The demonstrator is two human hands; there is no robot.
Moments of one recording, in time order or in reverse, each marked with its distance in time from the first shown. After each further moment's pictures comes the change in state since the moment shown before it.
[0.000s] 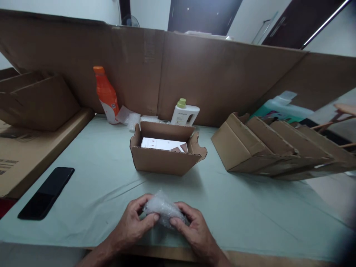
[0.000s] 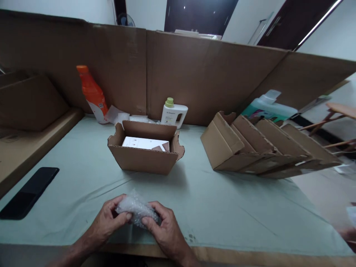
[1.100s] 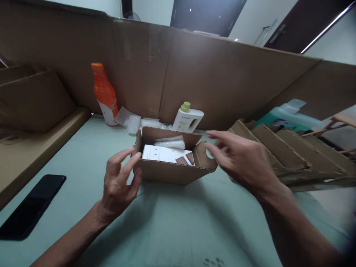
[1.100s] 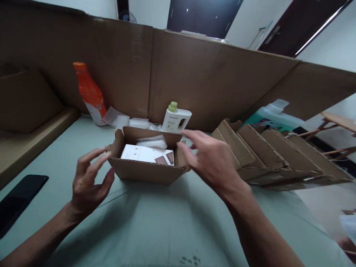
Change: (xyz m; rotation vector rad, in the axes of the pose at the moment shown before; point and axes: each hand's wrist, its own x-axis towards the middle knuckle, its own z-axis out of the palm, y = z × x) left_hand 0.082 0.046 -0.067 0.848 0.641 0.944; right_hand 0.130 -0.129 -0.127 -1.131 0.393 -0.326
